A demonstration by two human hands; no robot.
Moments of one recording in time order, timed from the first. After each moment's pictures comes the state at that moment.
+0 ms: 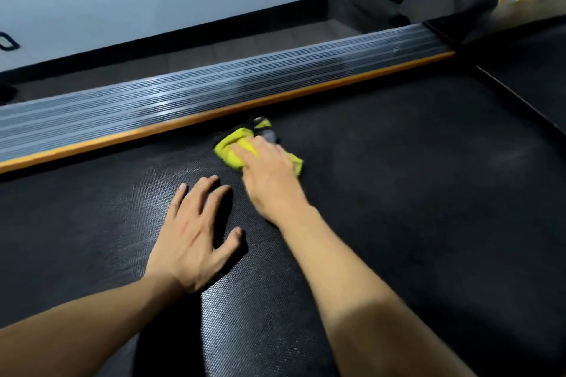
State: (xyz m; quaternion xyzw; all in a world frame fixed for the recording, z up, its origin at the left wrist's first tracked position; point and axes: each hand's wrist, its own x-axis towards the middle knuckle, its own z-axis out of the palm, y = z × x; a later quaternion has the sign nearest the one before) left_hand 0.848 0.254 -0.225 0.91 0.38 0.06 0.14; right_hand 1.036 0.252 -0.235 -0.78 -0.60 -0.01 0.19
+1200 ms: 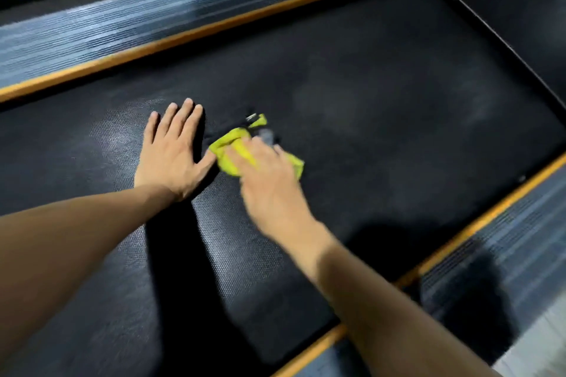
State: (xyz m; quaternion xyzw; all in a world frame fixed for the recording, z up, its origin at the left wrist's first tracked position) left_hand 0.848 0.256 -0.232 0.92 0.37 0.05 0.09; right_hand 0.973 0.095 -0.226 -0.81 -0.56 -0.01 0.17
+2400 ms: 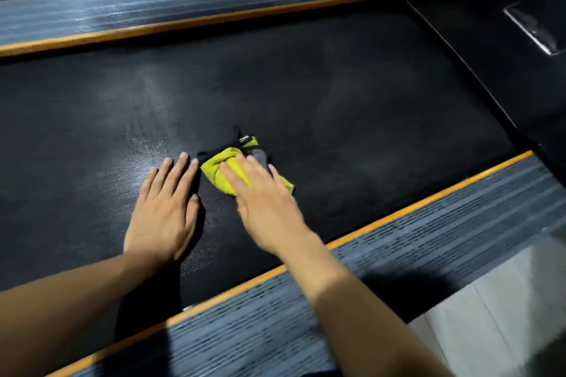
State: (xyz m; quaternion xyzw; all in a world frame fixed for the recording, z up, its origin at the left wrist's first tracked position) left_hand 0.800 0.068 -0.227 0.90 0.41 0.07 0.09; right_hand 0.980 -0.023 -0.207 -0.74 -0.65 0.09 0.12
